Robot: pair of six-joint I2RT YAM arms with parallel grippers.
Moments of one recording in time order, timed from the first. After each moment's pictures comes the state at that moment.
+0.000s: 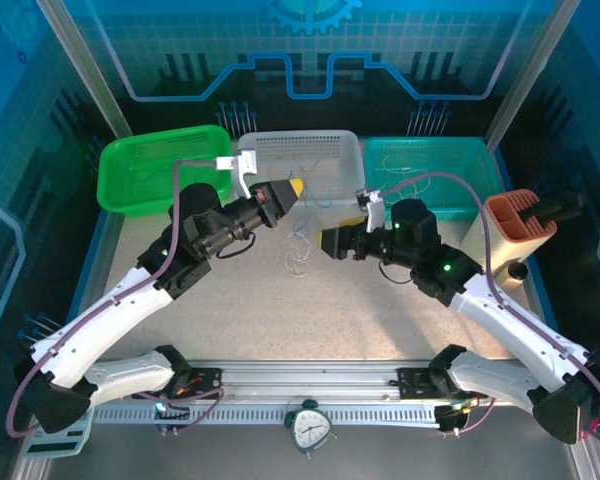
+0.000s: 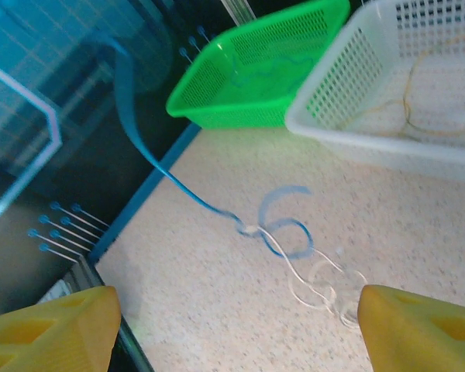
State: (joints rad) left arm -0.69 1.08 1.12 -0.01 0.15 -0.81; right arm 0.64 1.01 0.90 -0.27 -0.29 0.48
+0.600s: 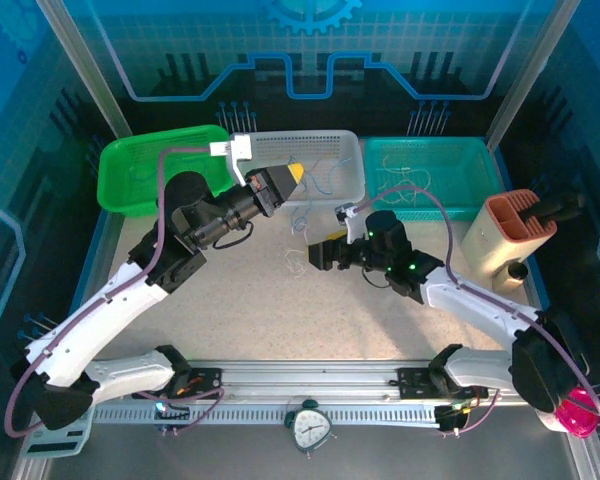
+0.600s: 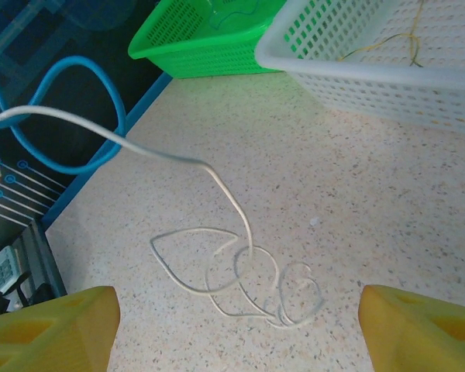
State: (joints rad) left arm -0.69 1.10 1.23 -0.03 0.18 -0.82; right arm 0.64 1.23 0.73 0.05 -0.34 0.42
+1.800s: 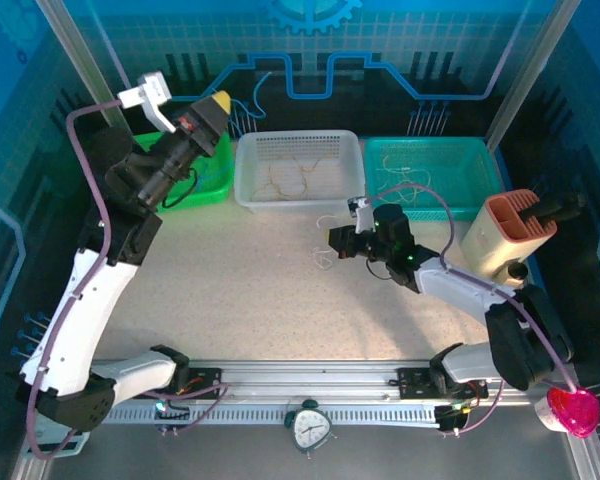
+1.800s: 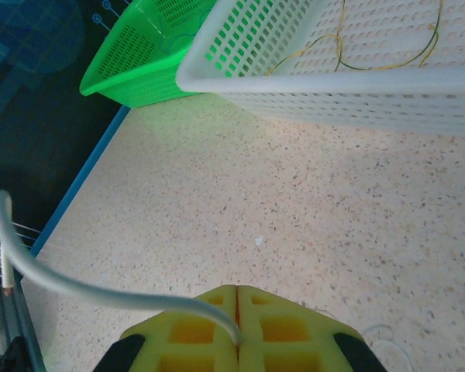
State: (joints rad) left arm -0.32 1.15 1.53 -0.14 0.20 -0.72; right arm 0.50 1.34 0.69 0.19 -0.39 0.49
